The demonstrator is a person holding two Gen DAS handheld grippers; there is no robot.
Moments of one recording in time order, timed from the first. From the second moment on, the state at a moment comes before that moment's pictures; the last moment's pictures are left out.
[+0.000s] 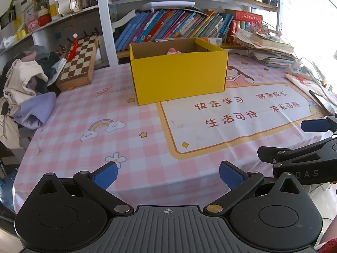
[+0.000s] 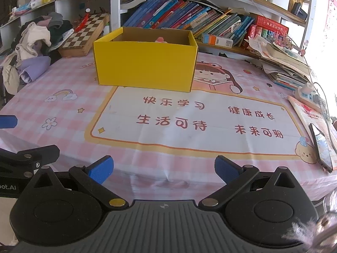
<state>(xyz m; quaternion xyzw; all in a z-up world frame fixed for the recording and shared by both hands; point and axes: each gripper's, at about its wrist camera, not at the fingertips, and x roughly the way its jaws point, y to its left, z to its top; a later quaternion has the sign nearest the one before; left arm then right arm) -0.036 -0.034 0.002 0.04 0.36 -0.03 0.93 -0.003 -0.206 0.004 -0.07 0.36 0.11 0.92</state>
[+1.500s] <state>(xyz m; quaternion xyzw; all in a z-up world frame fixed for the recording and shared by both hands) -0.033 -0.030 -0.001 0.04 0.37 -0.03 0.93 0.002 -0.203 0.003 -0.08 0.37 0.12 0.92</state>
